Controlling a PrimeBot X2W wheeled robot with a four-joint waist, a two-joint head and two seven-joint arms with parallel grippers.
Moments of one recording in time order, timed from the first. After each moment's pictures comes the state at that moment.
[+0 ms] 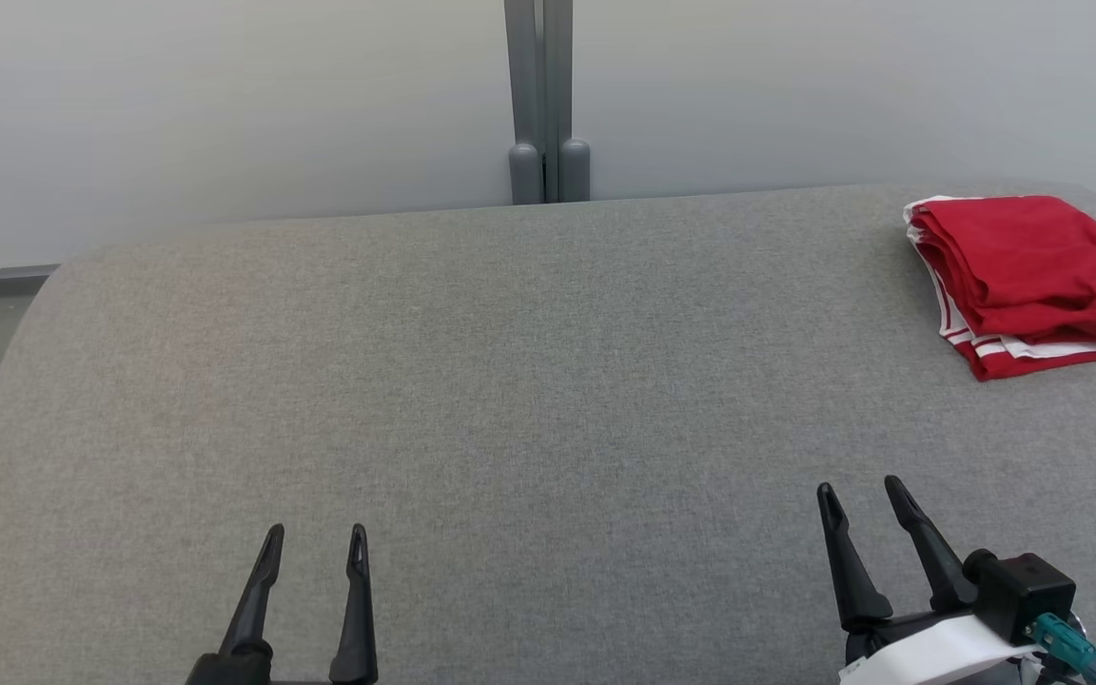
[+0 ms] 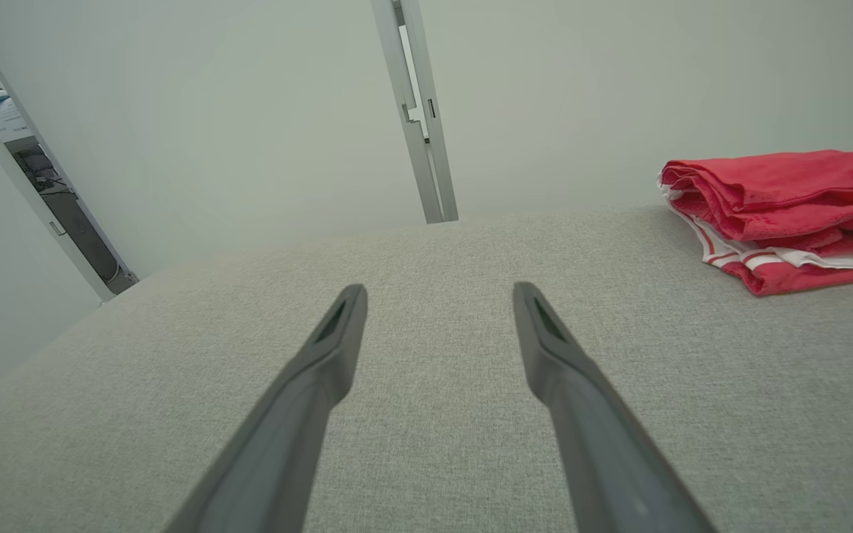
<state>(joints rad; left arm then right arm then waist) 0.20 0.05 -0.16 -0.02 -0.12 0.02 -0.26 0.10 -0.10 0.13 0.12 0.30 0.13 -0.26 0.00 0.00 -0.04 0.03</state>
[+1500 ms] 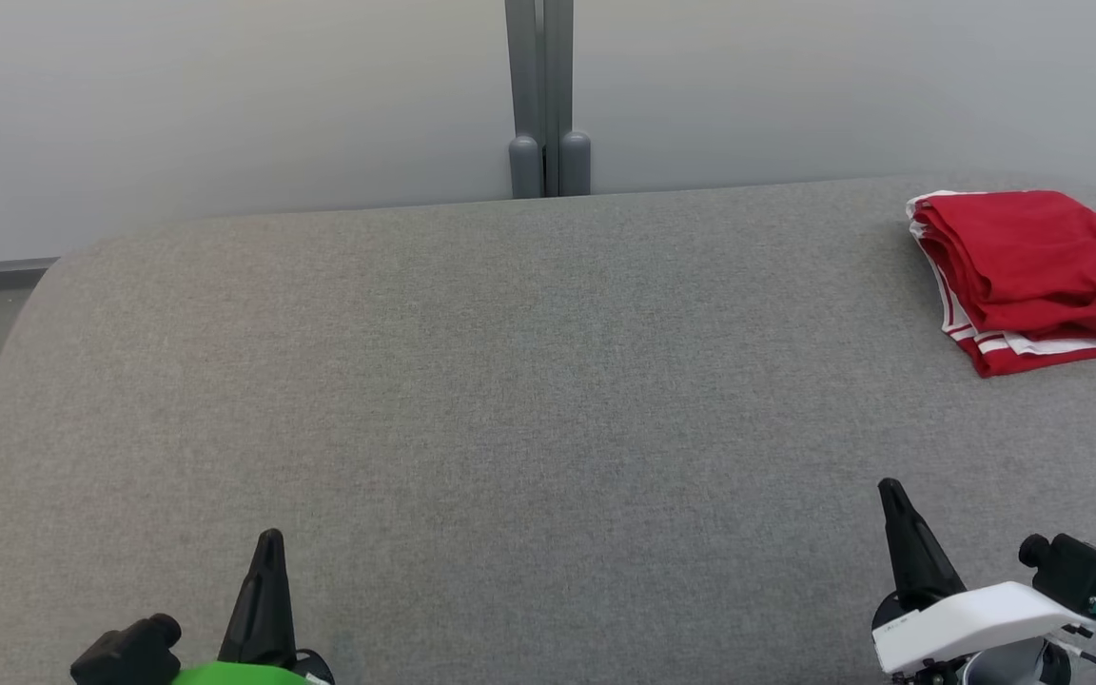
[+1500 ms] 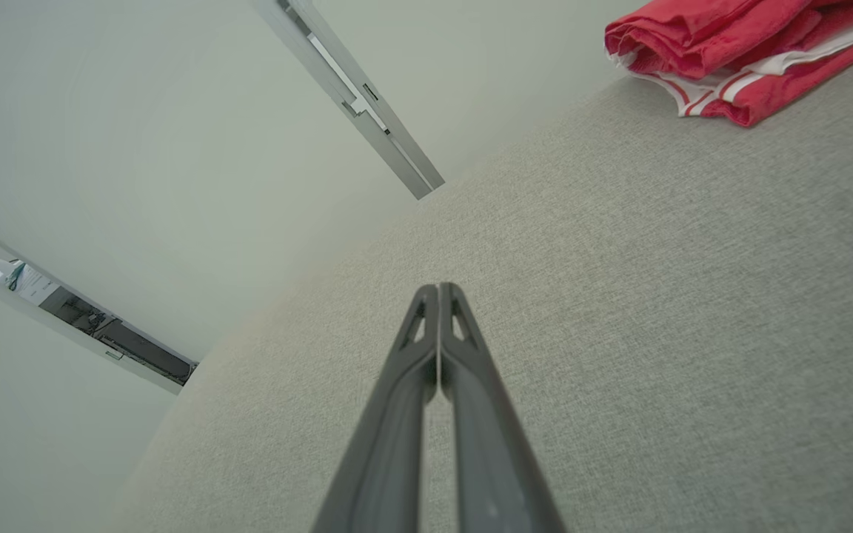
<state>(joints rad) 0.13 0.07 -0.12 0.10 -0.61 -0.03 -0.17 0.06 -0.10 0.09 0.18 0.73 0.13 -0.16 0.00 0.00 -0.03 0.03</state>
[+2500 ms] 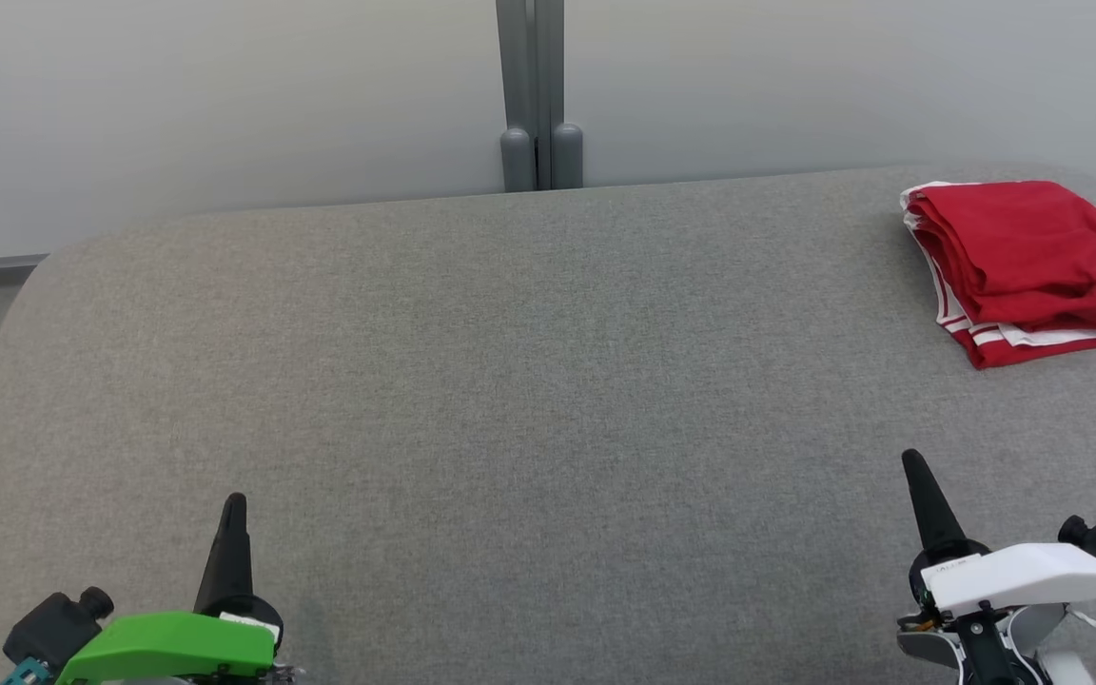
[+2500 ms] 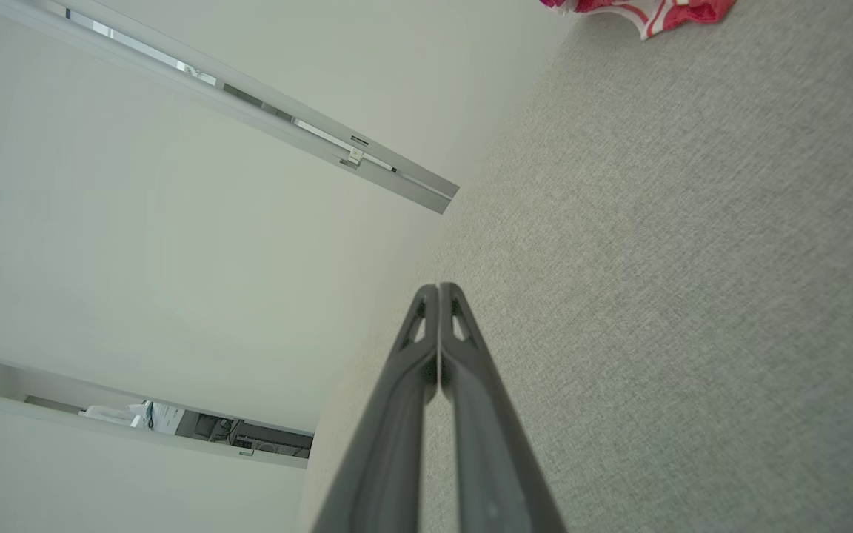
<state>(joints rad) 0.03 0.08 -0.05 0.17 -1.09 -0.07 -0.07 -0.01 -0.09 0.02 0.21 1.15 0.13 -0.05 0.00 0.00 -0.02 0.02</state>
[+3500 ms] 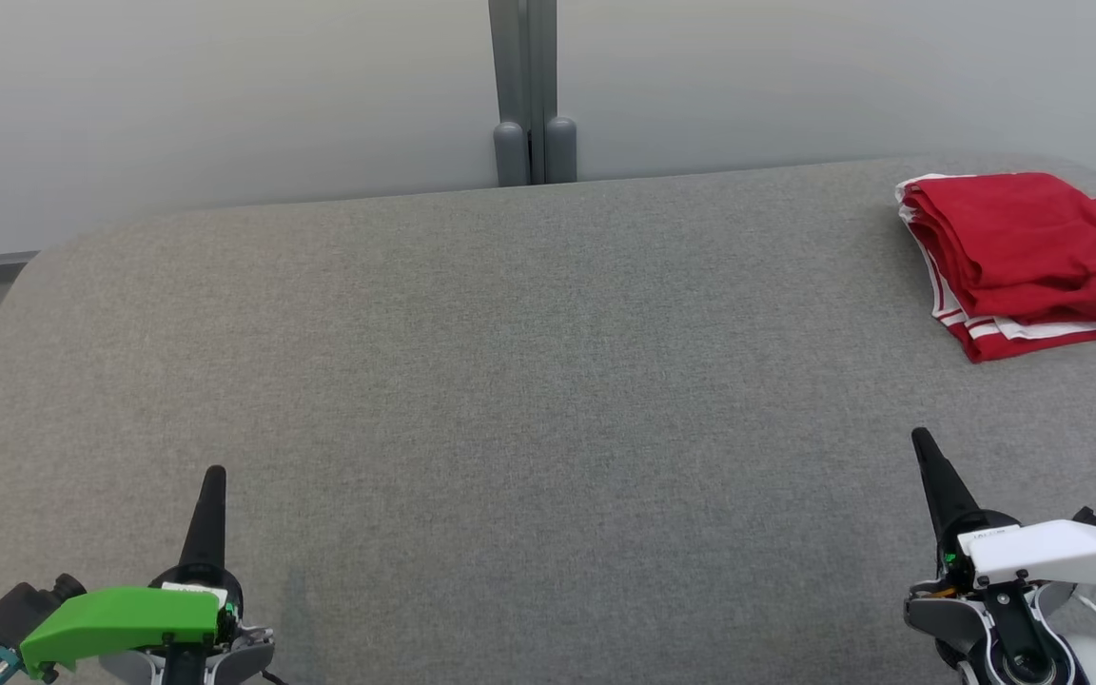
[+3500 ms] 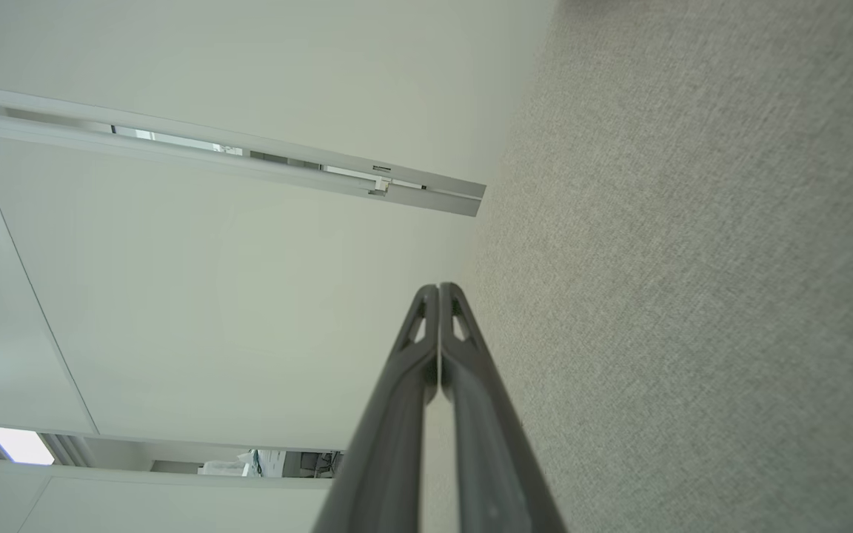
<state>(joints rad) -0.04 0.08 0.01 0.21 -1.39 -0.10 0.01 -0.06 -0.08 -0.04 0.23 1.41 0.13 0.02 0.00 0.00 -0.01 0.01</state>
